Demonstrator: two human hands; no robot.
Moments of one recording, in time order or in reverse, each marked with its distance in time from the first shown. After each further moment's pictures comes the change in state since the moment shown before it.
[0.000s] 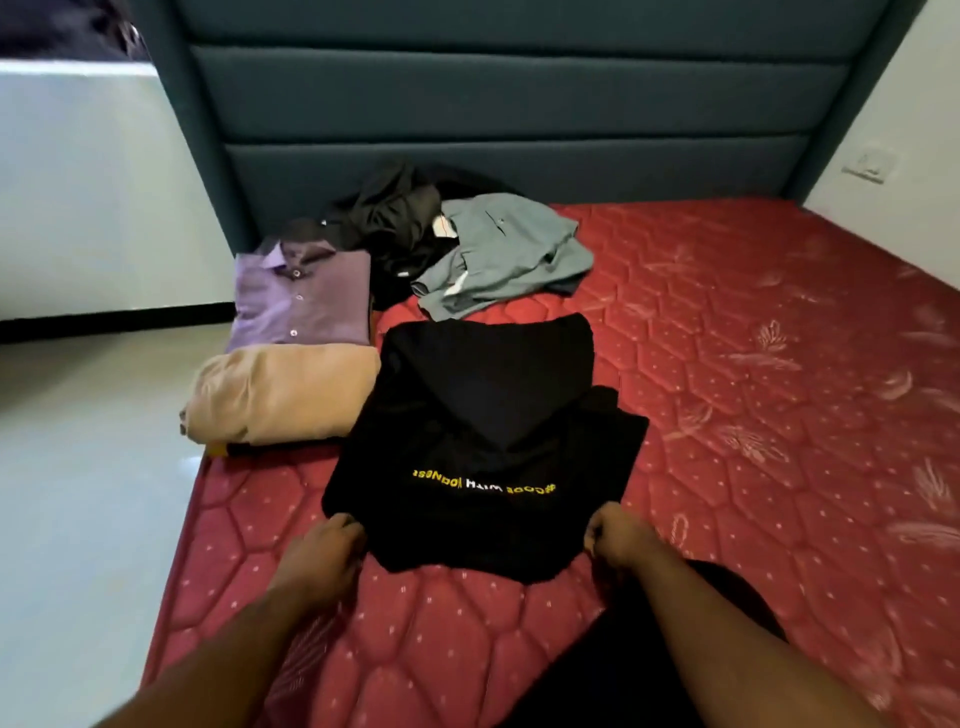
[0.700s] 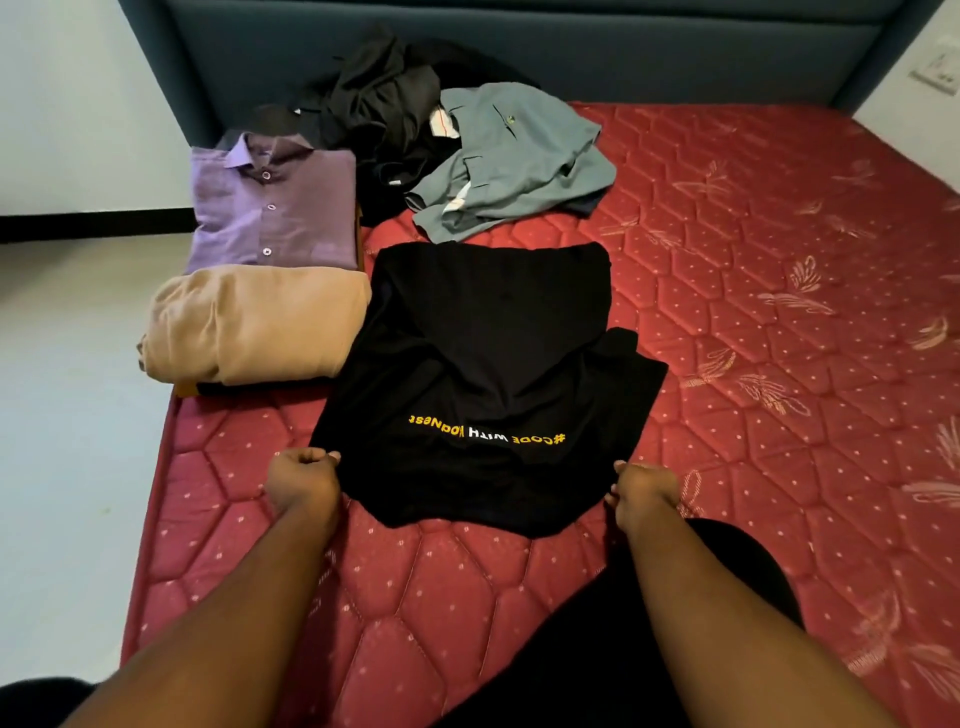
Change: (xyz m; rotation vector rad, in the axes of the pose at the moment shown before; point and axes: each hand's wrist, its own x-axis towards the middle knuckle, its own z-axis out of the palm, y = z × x) left_hand 0.055 0.011 0.017 -1.067 0.533 -0.925; right_hand 0.033 -0.013 0.023 1.171 0.502 0.659
